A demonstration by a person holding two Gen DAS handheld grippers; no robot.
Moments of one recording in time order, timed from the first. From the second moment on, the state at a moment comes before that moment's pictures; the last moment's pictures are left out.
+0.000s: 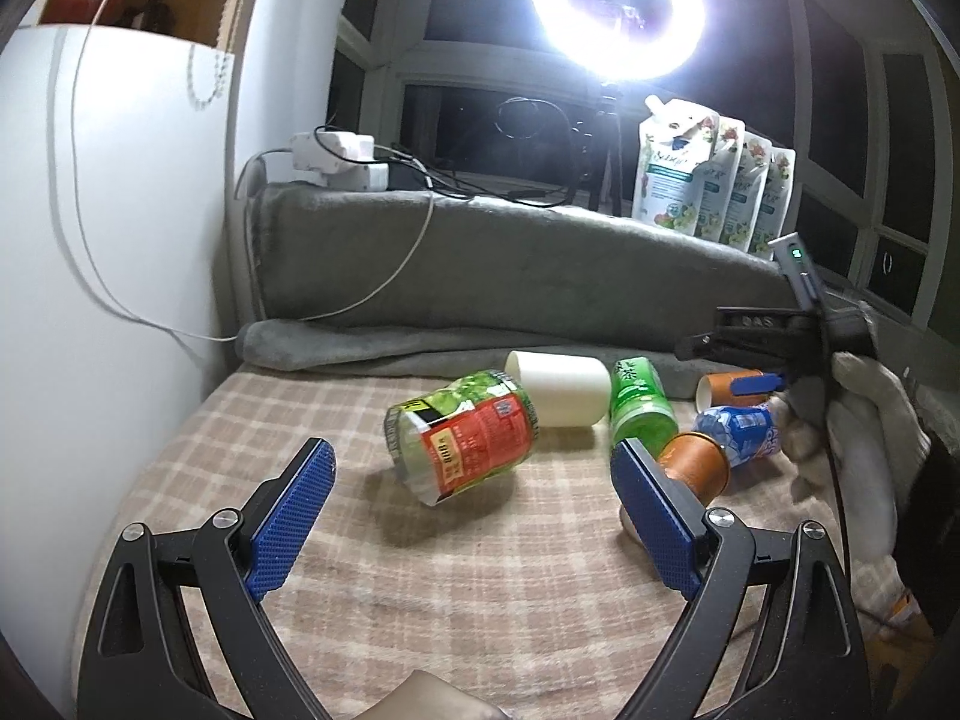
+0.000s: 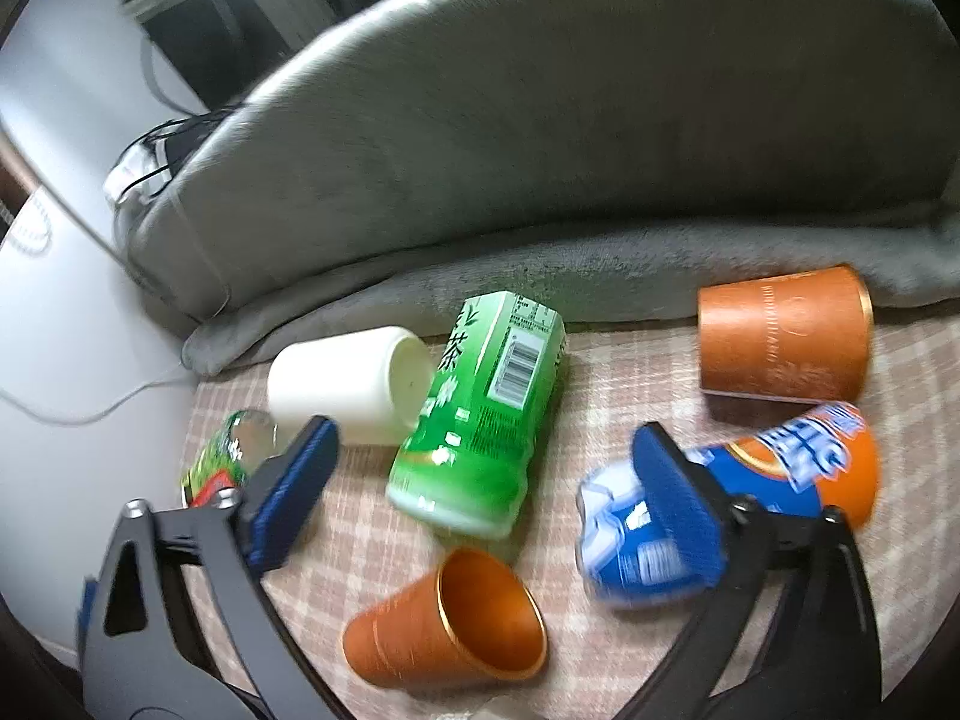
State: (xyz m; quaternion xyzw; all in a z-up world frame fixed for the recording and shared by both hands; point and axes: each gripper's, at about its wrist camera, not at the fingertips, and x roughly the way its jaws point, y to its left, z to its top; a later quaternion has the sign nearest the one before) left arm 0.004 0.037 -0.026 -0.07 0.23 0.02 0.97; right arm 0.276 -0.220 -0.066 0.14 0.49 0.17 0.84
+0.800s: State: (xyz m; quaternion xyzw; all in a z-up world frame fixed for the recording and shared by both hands) left arm 0.012 0.064 -0.035 -0.10 0.24 0.05 0.97; right arm 0.334 -0.171 -0.122 0.15 0.58 0.16 0.79
